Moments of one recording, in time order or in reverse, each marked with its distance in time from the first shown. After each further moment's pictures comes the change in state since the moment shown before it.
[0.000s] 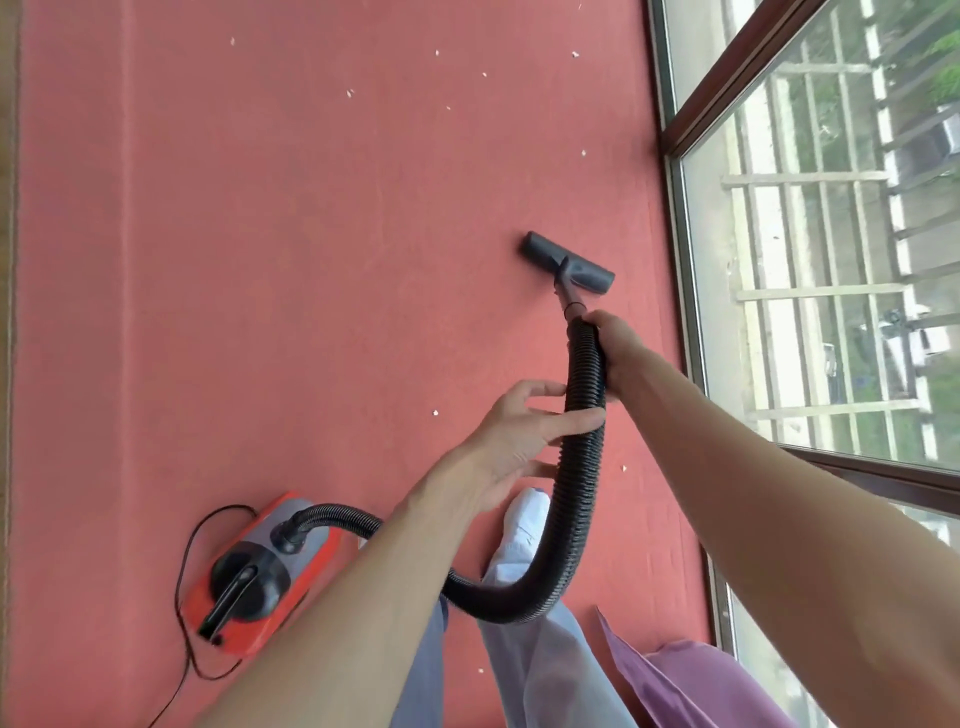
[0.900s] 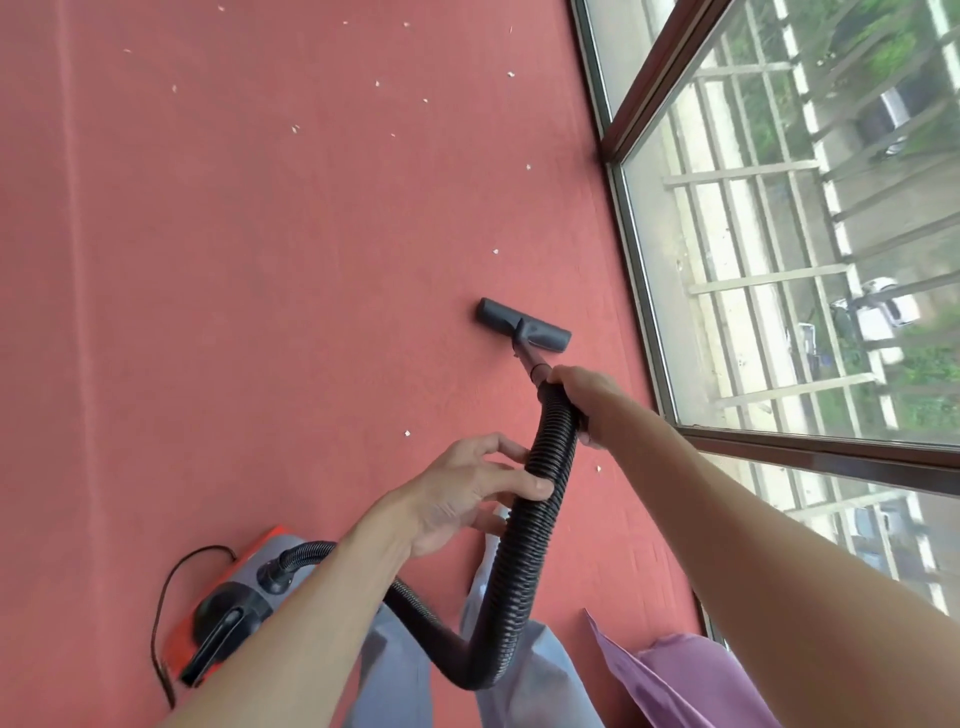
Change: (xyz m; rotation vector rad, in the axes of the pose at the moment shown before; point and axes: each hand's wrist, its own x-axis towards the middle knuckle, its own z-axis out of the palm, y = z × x) left_hand -0.010 -0.013 0.009 0.150 -0.234 -0.085; right_hand -0.025 0.018 -0.052 -0.342 0.167 0.023
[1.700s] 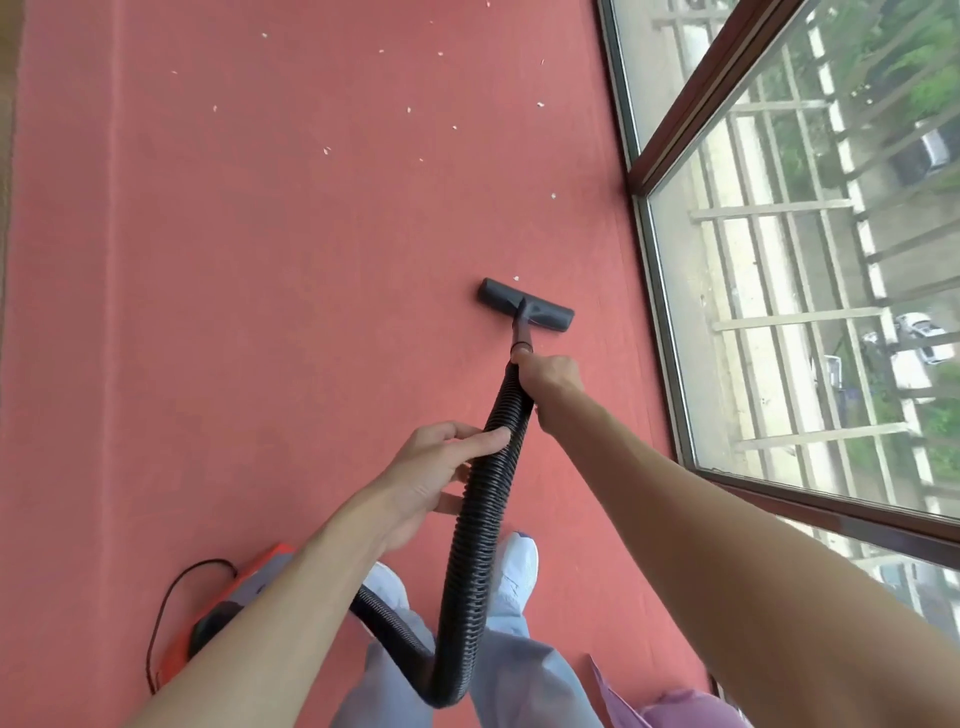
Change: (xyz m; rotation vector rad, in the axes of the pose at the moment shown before) left_hand 0.008 0.039 -0.032 -0.050 0.329 0.082; right_hand 0.019 -0.062 0.056 0.019 0.058 -0.155
